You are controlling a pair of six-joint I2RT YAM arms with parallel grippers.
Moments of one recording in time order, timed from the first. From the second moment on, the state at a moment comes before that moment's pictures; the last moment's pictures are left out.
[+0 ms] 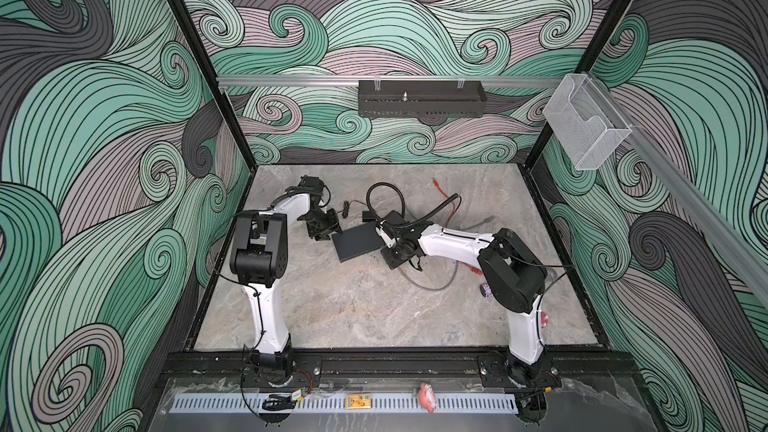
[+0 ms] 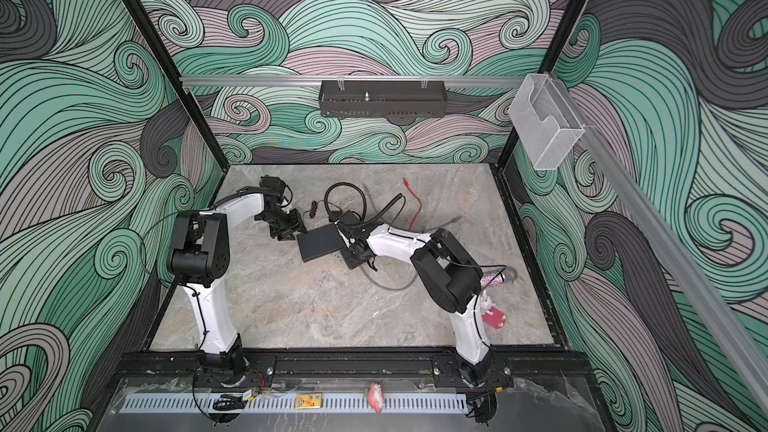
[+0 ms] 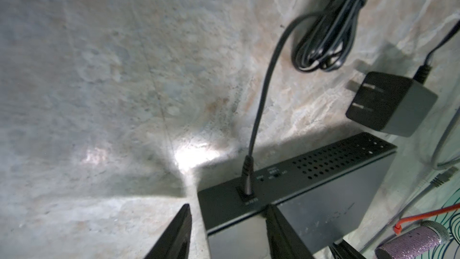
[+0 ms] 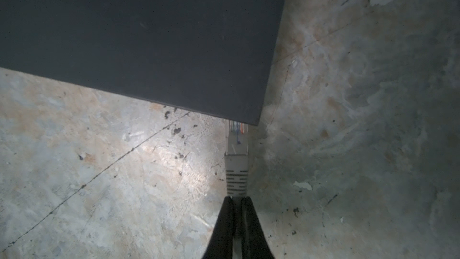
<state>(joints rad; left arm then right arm) -0.10 2.02 1.44 -0.83 0.31 -0.44 0.80 2.01 1.36 -0.55 0.00 0.17</state>
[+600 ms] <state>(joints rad) -0.17 1.97 1.56 -0.87 0.28 -0.42 0.80 2.00 1.35 -0.59 0.01 0.17</state>
